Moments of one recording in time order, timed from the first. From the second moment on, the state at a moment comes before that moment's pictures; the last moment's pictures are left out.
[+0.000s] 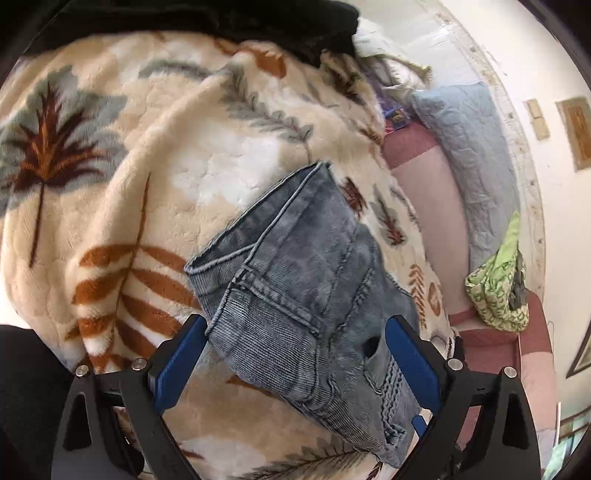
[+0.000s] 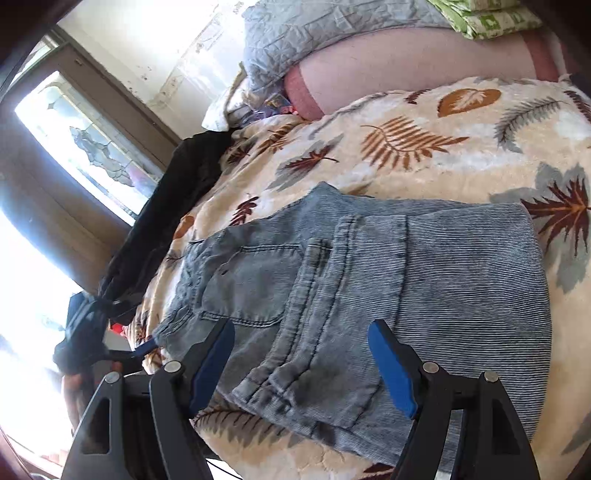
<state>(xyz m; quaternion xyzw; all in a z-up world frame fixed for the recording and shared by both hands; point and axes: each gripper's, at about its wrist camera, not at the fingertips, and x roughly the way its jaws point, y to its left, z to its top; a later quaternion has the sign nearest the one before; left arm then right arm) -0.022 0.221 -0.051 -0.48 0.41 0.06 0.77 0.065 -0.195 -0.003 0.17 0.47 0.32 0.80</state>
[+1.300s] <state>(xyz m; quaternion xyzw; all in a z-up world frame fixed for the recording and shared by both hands) -0.006 0.195 -0.024 -0.30 0.41 0.11 0.86 0.131 -0.105 -0.036 0.29 0.61 0.36 0.64</state>
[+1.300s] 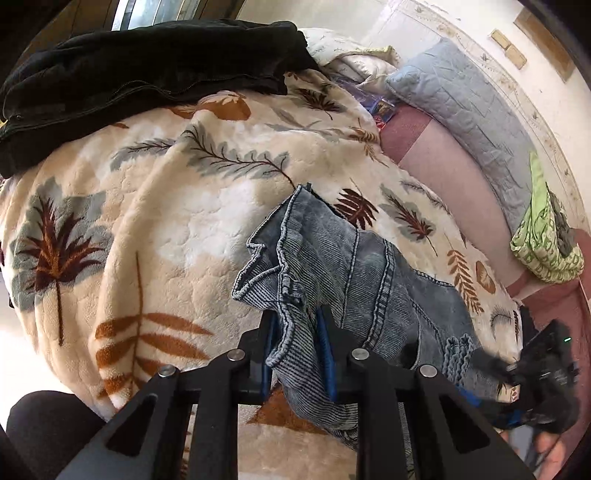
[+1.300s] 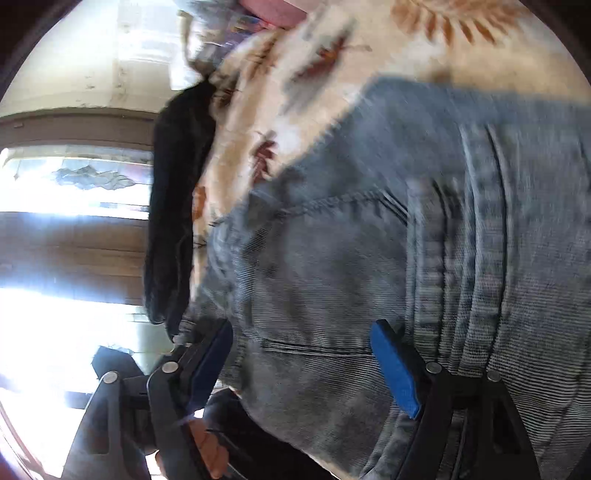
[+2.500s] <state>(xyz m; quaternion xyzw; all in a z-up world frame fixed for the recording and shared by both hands) 0.007 -0.111 0.071 0.04 0.33 -0.10 0.94 0.078 -0.385 -0.015 0.40 0.46 0.19 0.77</state>
